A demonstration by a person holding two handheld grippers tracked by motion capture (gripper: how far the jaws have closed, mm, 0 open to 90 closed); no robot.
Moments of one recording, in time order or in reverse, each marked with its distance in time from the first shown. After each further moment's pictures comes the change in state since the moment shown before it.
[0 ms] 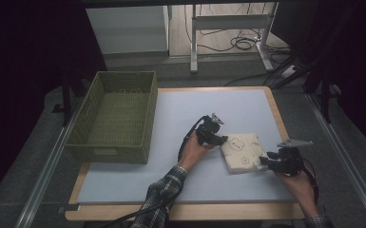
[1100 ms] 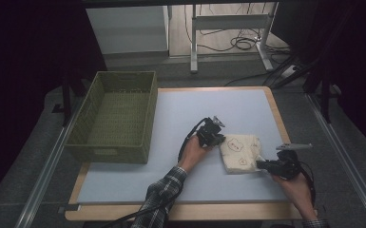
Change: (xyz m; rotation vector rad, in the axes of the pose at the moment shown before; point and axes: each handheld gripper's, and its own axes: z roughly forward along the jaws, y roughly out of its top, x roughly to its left) left arm -0.005 0.002 -0.002 0.052 -0.052 0.043; right arm 0.009 -0.006 0.001 0.014 0.167 0.104
